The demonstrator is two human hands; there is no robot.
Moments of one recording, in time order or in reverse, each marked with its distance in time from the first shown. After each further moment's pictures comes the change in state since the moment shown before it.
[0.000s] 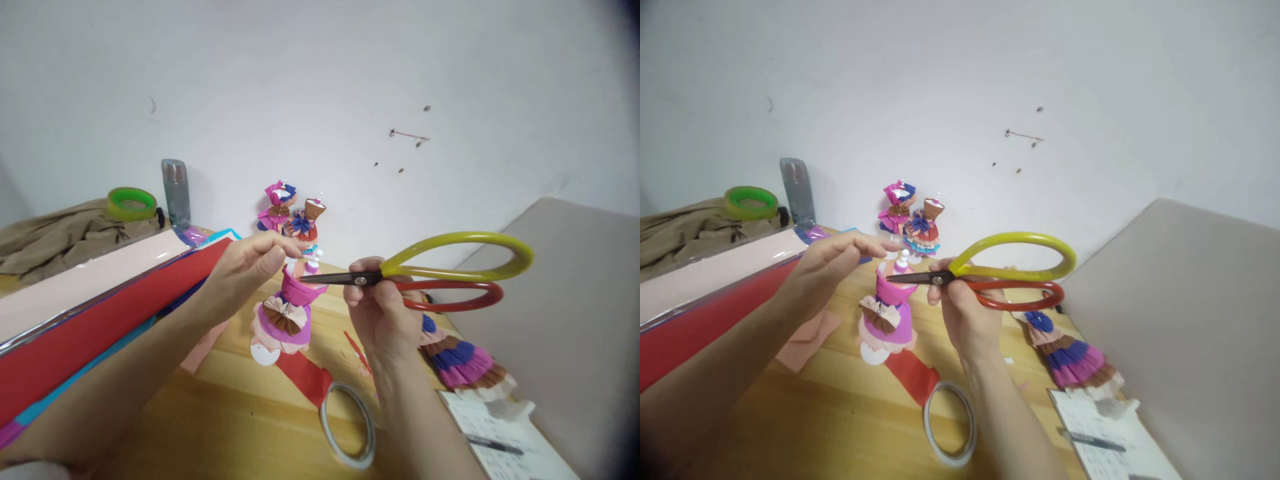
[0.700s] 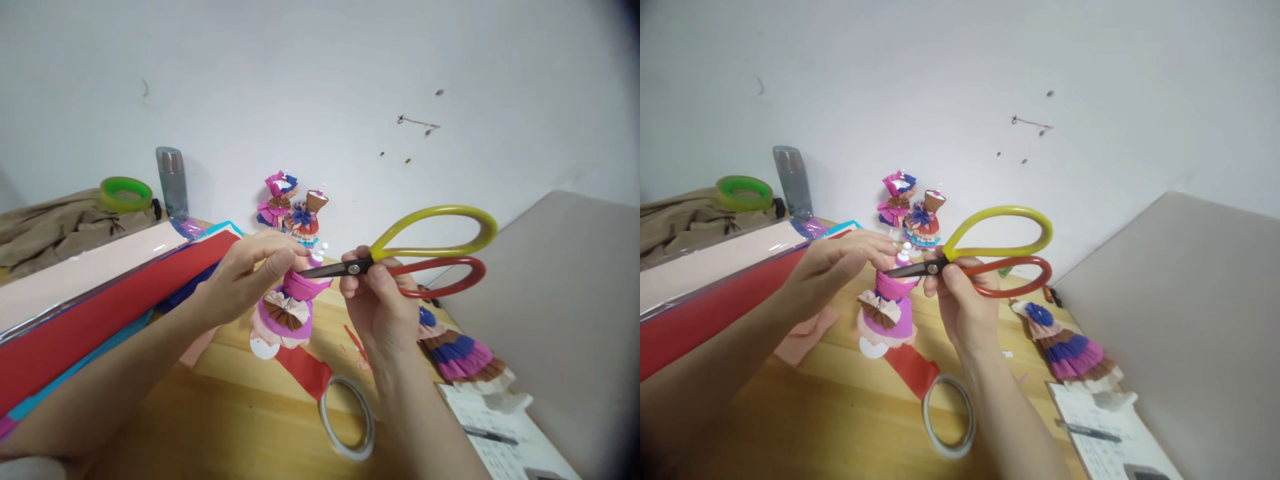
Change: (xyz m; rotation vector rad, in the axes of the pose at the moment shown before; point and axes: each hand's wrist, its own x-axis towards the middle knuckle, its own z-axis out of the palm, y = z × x) left_hand 0.002 -0.003 0.003 0.278 -0.039 0.160; right_hand 0.002 0.005 0.002 0.116 -0.023 0.120
